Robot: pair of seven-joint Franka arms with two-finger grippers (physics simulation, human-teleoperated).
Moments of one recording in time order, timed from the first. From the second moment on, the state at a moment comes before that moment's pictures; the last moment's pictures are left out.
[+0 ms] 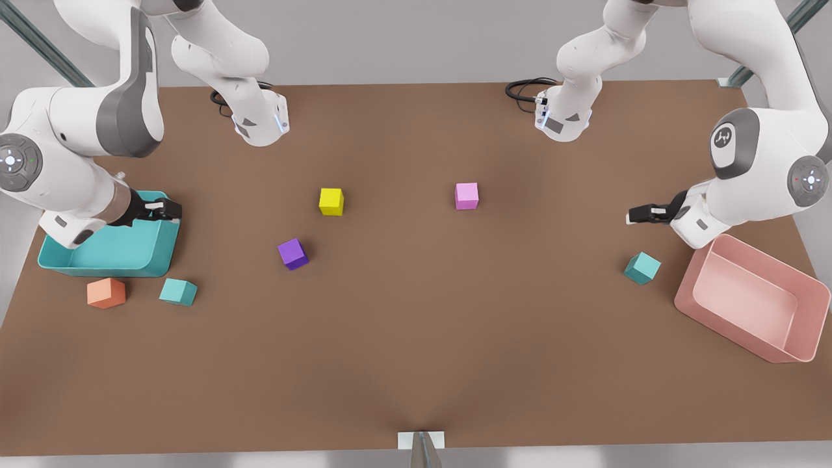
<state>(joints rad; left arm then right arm) 0.41 0.14 -0.41 -1.64 -0.09 1.52 0.00 -0.08 0.14 0.14 -1.46 -0.10 1.40 -0.06</state>
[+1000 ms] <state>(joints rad) 0.41 0.14 -0.41 -1.64 -0.08 1.53 0.01 -0.31 0.54 0.12 -1.72 -0.02 2.10 0.04</state>
